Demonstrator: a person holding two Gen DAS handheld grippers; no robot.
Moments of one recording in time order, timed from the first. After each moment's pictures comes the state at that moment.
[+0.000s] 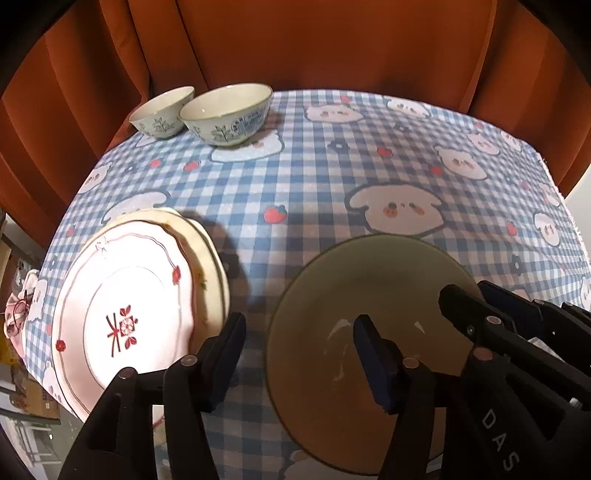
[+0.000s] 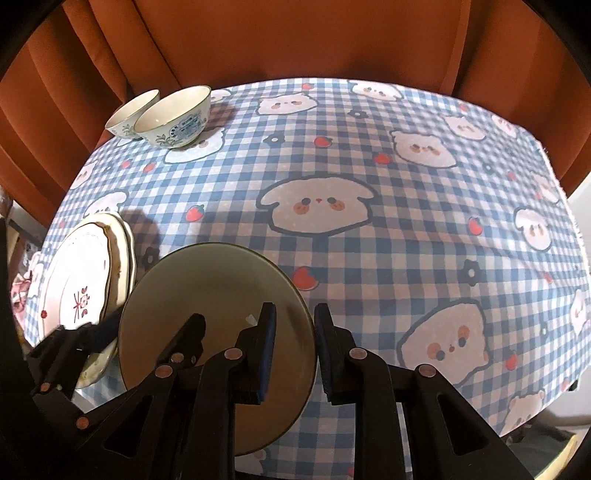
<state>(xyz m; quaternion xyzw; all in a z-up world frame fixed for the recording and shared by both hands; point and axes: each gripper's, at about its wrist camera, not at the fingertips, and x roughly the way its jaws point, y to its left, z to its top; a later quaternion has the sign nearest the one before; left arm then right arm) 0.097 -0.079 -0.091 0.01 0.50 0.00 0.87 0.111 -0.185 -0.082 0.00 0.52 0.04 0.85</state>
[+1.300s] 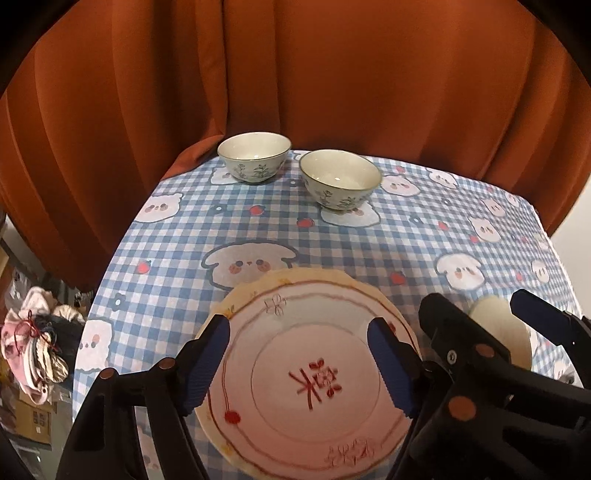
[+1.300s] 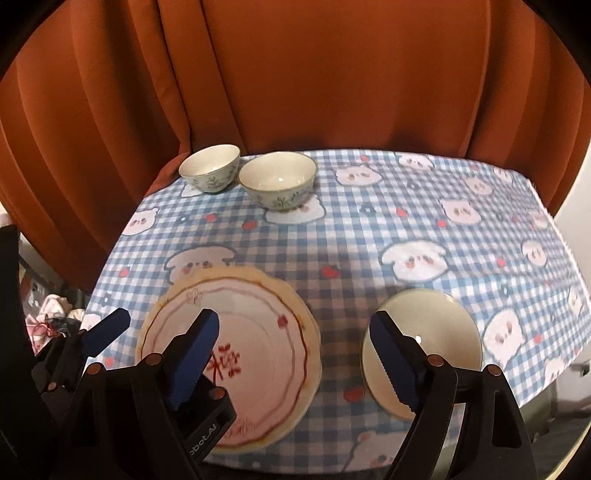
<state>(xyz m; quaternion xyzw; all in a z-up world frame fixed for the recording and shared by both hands) 0.090 0.100 -0.038 -0.03 0.43 -0.02 0.90 0.085 -0.017 -0.014 0.01 0.42 0.01 0.91</state>
